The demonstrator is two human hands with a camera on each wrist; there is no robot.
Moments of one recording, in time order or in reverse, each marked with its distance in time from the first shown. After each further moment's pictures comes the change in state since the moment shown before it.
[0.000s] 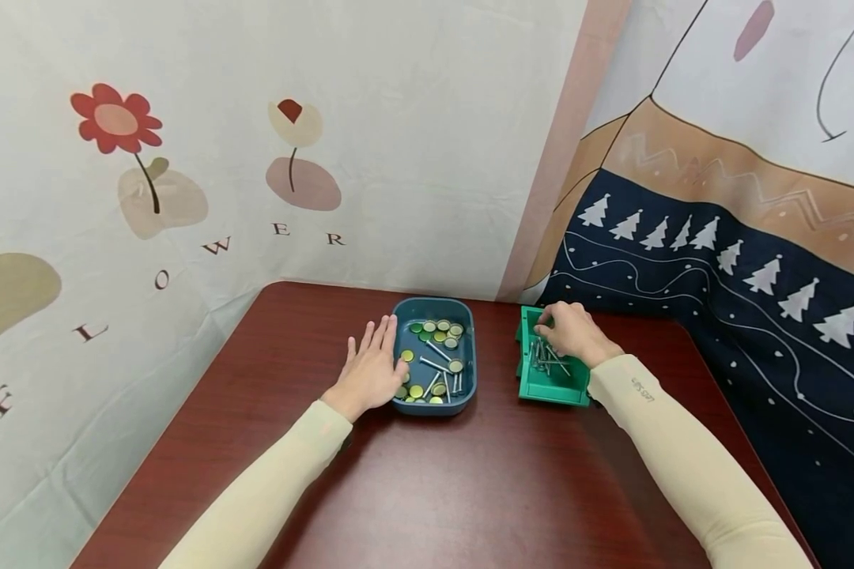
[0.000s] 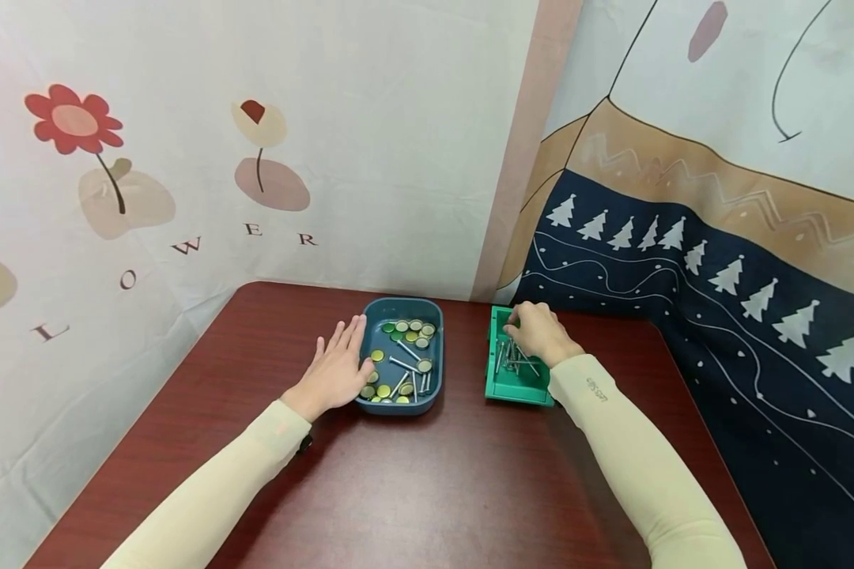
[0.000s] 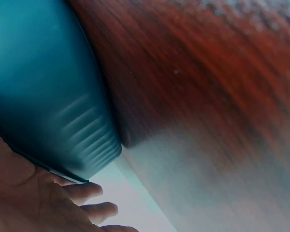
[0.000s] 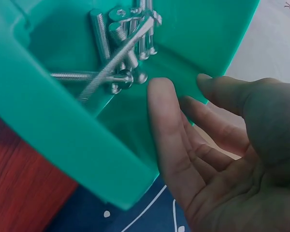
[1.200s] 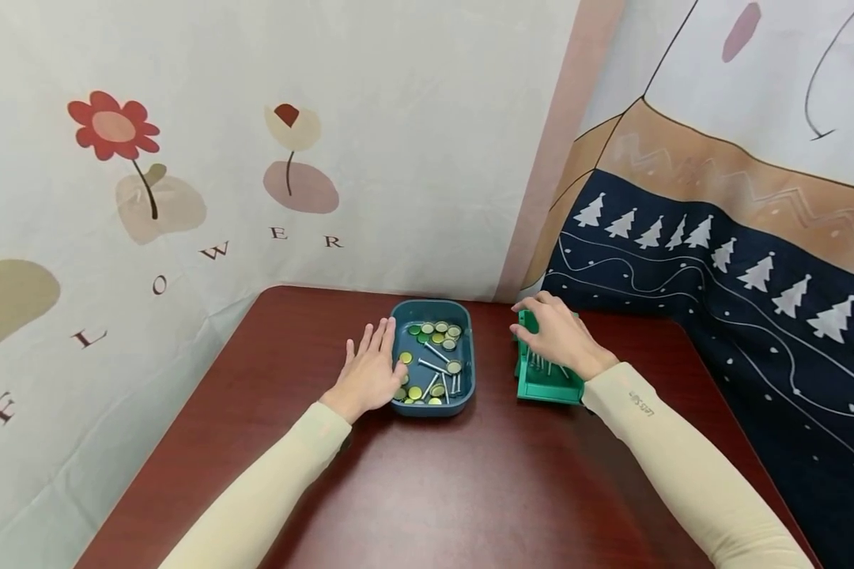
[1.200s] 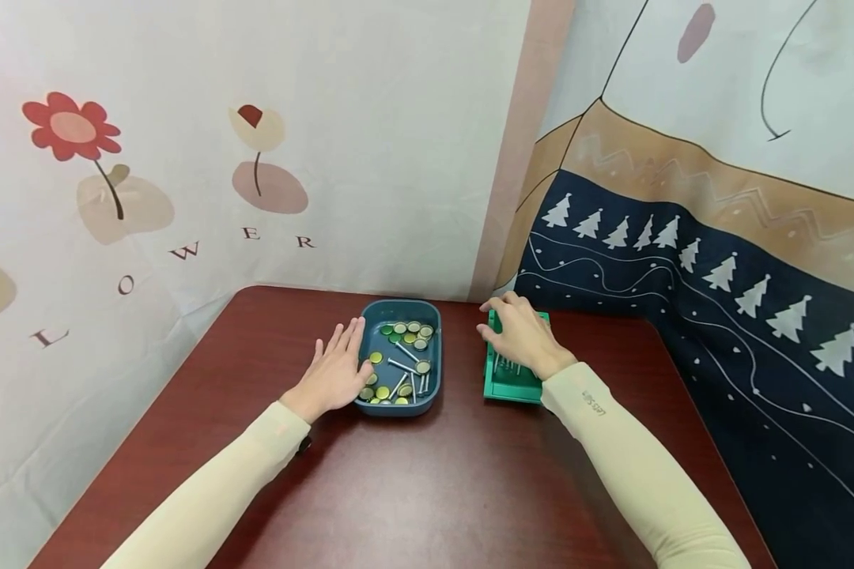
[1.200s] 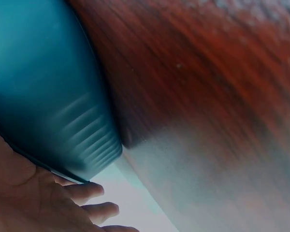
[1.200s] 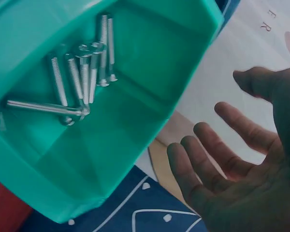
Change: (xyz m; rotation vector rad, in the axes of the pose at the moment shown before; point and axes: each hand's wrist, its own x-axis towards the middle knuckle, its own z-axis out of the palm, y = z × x) left_hand 0.001 0.000 -0.001 0.016 0.006 0.004; right_hand -0.016 -0.031 0.009 -0.088 0.177 -0.202
